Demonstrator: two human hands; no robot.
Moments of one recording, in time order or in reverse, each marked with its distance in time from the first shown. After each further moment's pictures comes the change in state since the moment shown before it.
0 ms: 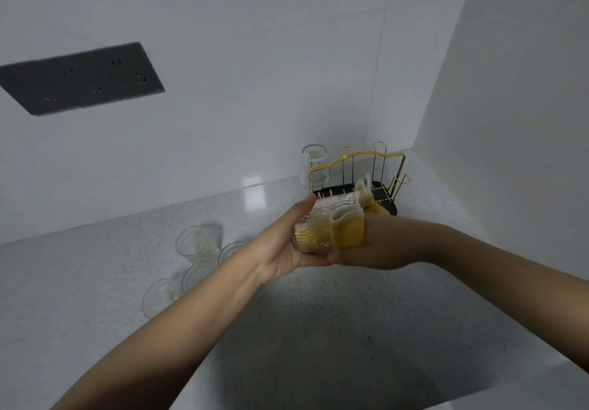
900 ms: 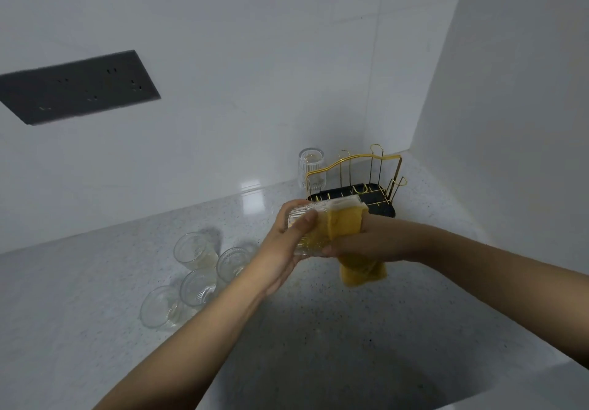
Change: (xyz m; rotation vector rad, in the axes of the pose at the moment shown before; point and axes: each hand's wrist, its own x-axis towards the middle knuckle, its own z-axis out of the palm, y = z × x) left_hand 0.010 -0.020 -0.004 -0.017 0.122 0.343; right_hand 0.009 -0.003 -0.004 0.323 -0.035 0.118
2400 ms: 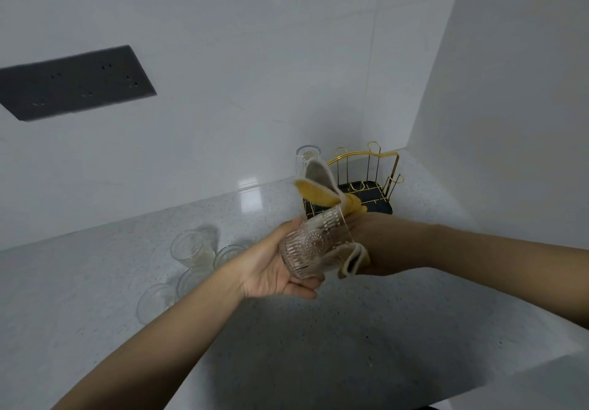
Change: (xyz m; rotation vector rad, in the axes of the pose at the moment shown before) left_hand 0.000 0.001 -0.034 0.000 -0.308 -0.578; right_hand 0.000 0.022 0.002 -0.768 0.094 -0.292
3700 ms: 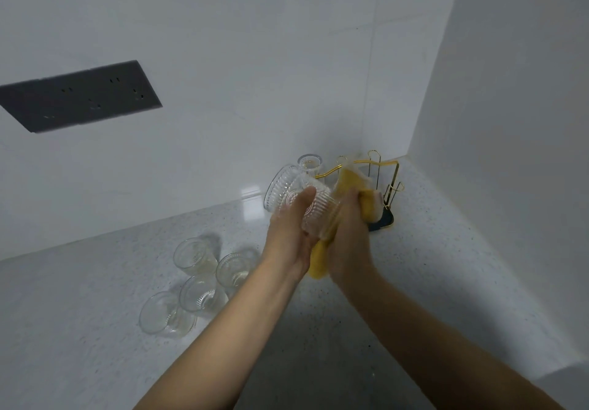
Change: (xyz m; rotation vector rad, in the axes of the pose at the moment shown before) left_hand 0.025 0.026 0.067 -0.293 0.483 0.623; right_hand 0.043 -0.056 0.014 1.830 1.033 0.535
